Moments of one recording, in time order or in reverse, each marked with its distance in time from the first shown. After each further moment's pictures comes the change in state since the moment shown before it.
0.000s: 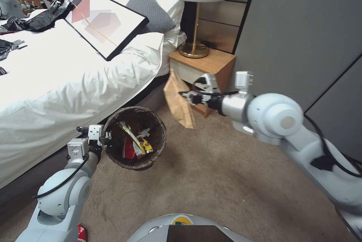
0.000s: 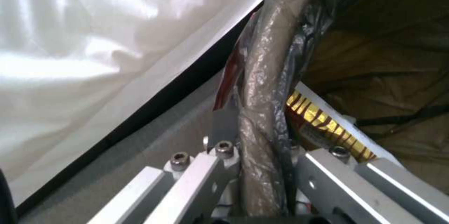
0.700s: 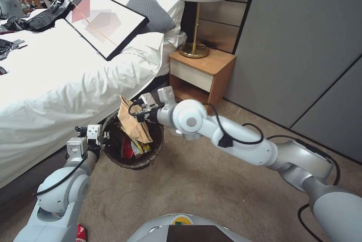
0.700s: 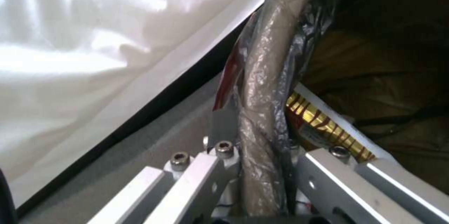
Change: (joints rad) left arm -0.010 0.010 -0.011 0.021 -0.009 0.000 0.000; right arm 0.175 0.349 -0.466 -0.338 -0.181 0.056 0.004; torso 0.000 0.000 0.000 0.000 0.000
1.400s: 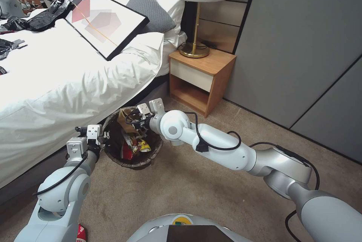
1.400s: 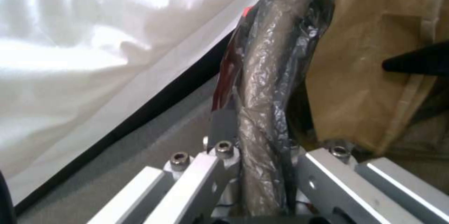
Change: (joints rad) left arm -0.006 -0.006 -0.006 0.007 -0.003 -0.001 0.003; right arm -0.069 0.073 -0.024 -0.141 -0.146 0.006 -0.030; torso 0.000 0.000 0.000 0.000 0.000
